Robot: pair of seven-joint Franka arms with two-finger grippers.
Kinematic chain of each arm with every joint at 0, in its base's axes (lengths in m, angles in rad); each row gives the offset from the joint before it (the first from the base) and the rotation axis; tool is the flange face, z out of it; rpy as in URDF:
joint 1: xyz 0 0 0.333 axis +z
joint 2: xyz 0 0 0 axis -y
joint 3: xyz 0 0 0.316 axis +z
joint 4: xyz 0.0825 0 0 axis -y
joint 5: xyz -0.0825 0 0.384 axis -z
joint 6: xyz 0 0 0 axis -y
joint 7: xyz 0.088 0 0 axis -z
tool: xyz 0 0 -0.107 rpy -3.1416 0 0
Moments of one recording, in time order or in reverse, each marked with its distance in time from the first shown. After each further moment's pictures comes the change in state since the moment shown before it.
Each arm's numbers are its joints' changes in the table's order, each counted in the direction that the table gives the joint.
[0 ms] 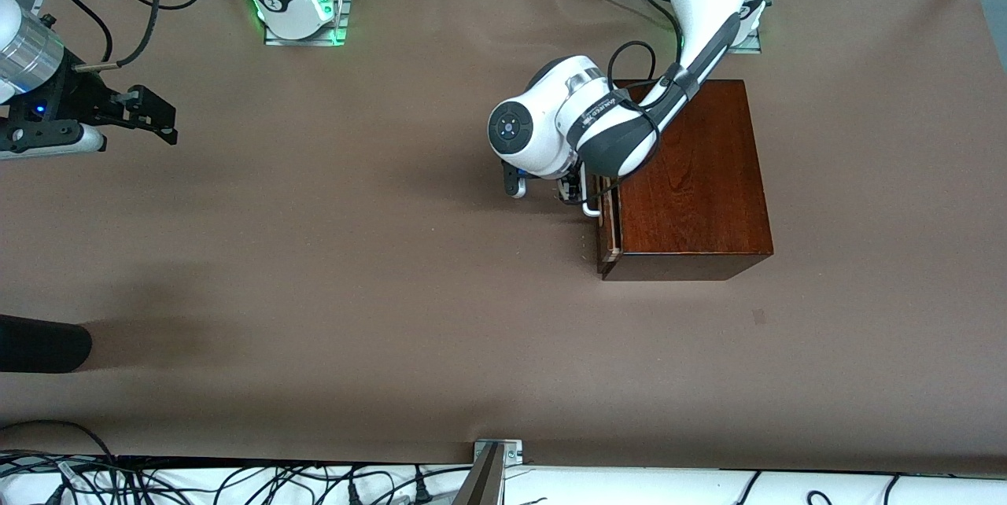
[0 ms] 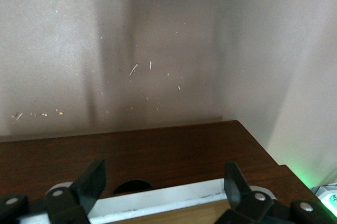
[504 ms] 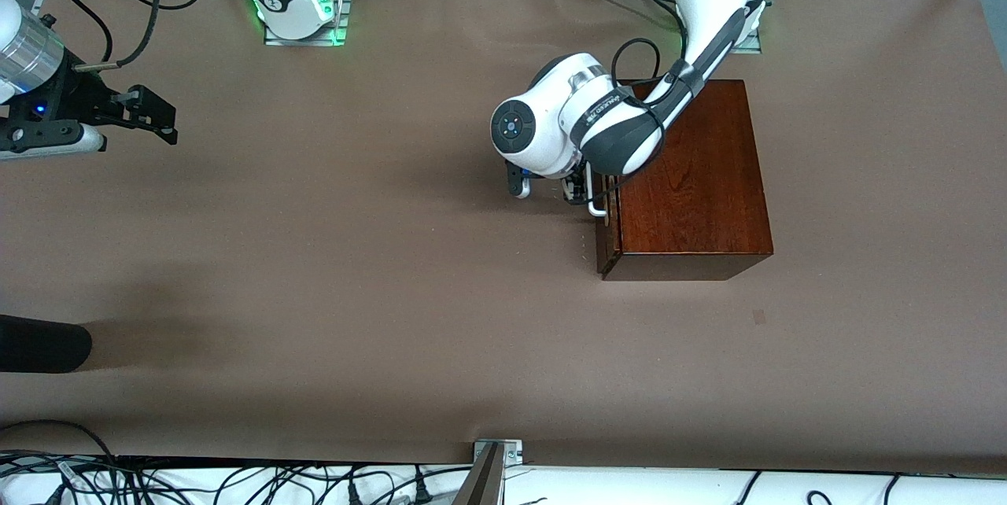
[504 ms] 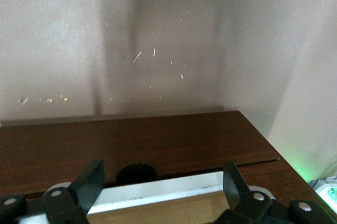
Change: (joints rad) left arm 0.014 0.021 0.001 -0.001 -0.008 -0.027 0.001; right arm 0.000 0.000 0.000 0.000 0.000 0.000 0.000
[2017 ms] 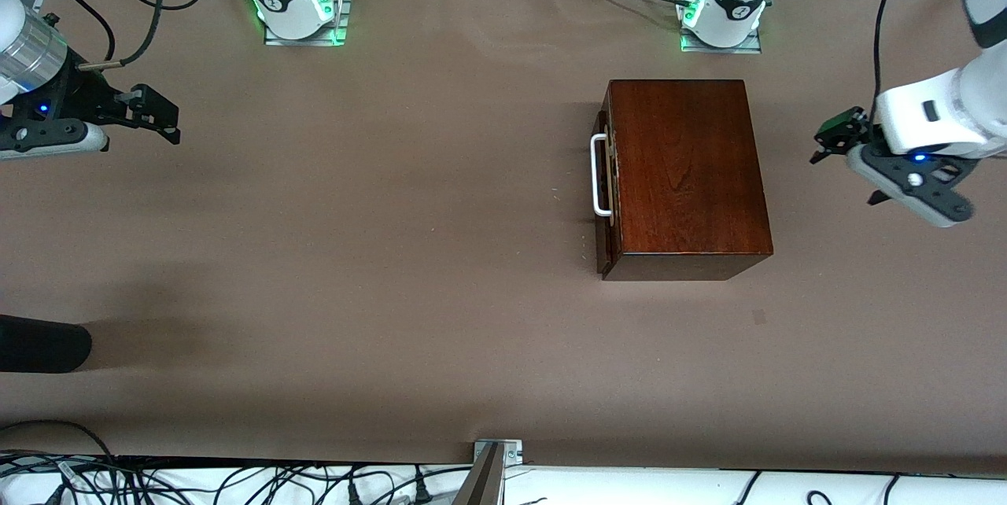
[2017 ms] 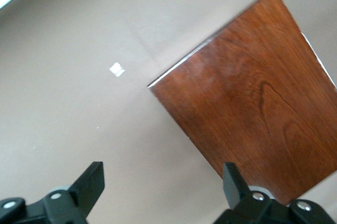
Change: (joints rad) left arm 0.343 0.563 0.442 -0.098 0.396 0.057 -0.107; right arm 0.003 -0.001 0.005 0.004 0.000 0.000 0.001
